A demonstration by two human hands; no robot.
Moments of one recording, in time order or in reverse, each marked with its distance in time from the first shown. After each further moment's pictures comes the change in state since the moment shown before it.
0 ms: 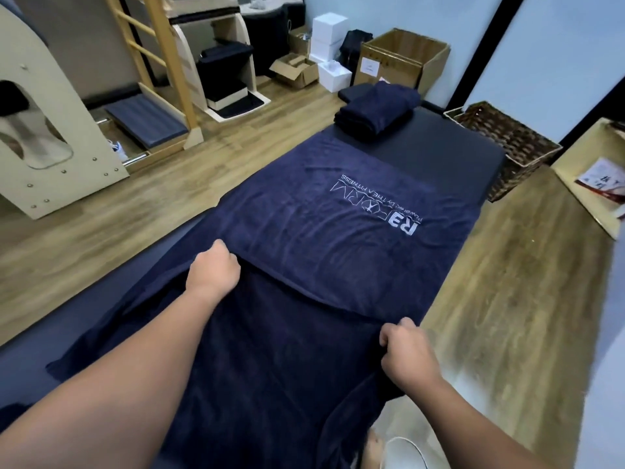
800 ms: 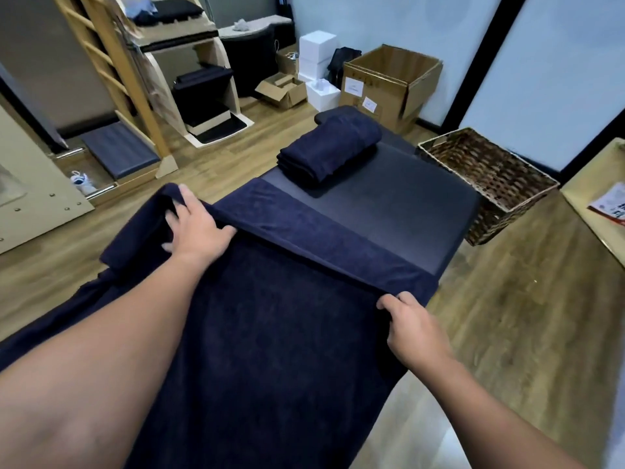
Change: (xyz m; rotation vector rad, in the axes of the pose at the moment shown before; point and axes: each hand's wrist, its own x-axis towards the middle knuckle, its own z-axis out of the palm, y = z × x) left_hand 0.158 0.296 0.059 -0.115 0.194 -0.025; right_hand 0.257 0.173 -0.154 0.064 0.227 -0.219
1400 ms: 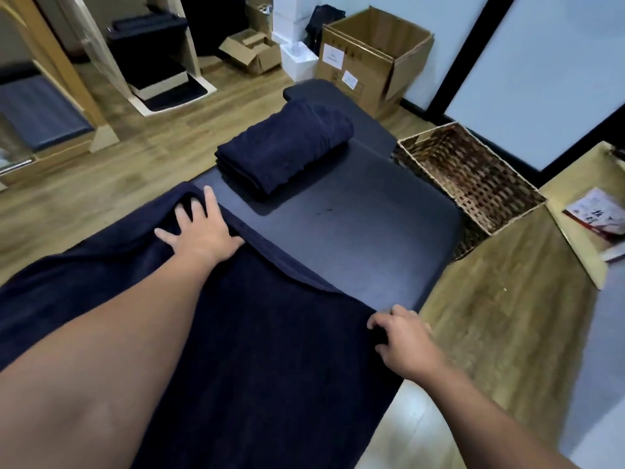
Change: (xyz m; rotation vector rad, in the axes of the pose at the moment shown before) left_hand 0.104 0.115 0.159 0.396 -0.272 0.011; right_hand 0.146 0.114 -0.010 -0.044 -0.310 0.020
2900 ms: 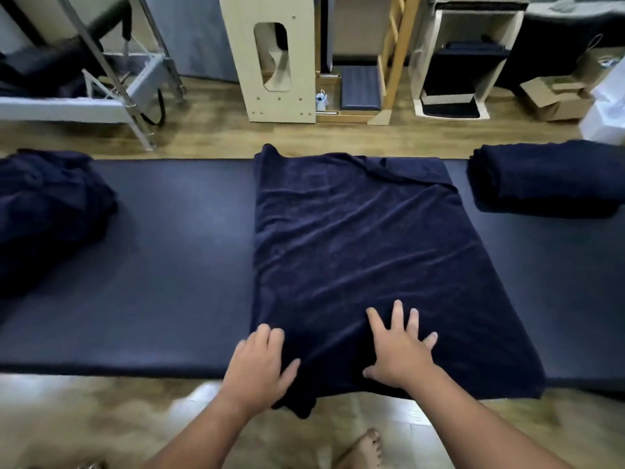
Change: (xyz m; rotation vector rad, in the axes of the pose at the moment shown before) left_hand -0.469 -0.172 0.190 -0.014 0.446 -0.206; right_hand -0.119 -0.149 0.087 -0.535 -0.376 -0.607
